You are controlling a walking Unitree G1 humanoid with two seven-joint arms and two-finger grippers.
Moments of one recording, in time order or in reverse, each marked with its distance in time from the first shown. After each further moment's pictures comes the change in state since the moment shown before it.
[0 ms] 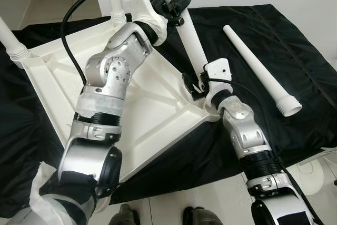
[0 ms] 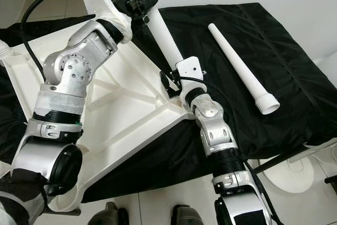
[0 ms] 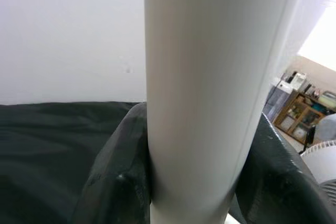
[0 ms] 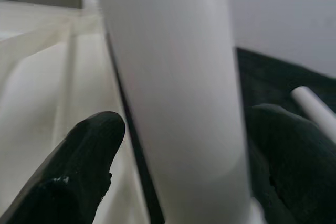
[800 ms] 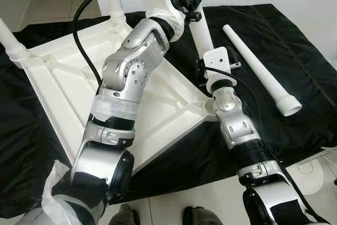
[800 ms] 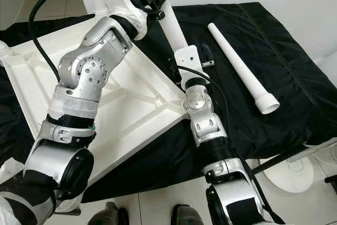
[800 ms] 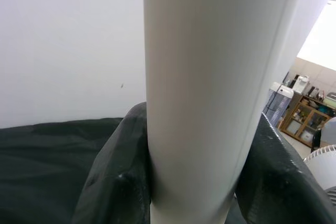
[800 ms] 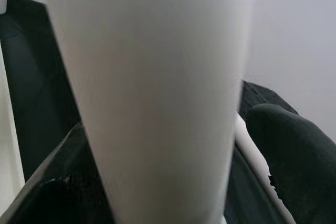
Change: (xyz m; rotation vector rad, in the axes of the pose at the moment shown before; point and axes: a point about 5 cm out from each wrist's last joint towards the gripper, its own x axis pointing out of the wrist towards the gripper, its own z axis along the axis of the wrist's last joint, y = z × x) left arm 0.005 -0.027 0.006 0.052 -0.057 -0.015; right arm 0.010 -0.007 -0.004 -0.186 0.044 -0.285
